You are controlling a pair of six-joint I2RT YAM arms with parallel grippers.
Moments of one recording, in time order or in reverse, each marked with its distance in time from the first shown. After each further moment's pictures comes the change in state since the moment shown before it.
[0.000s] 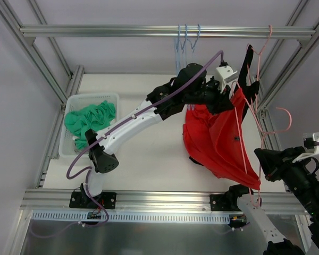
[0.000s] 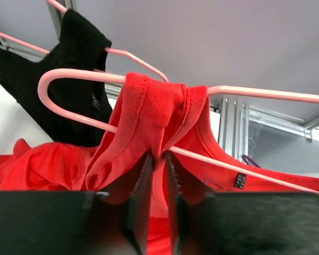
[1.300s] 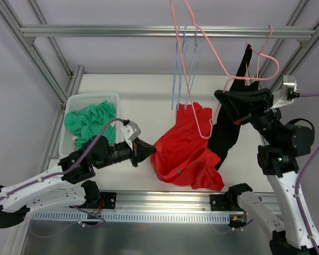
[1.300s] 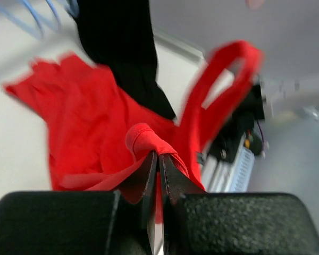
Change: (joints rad) left arm -0.076 -1.308 -1.465 0.295 -0.364 -0.103; right arm 0.074 0.122 -0.634 1.624 -0.529 0.530
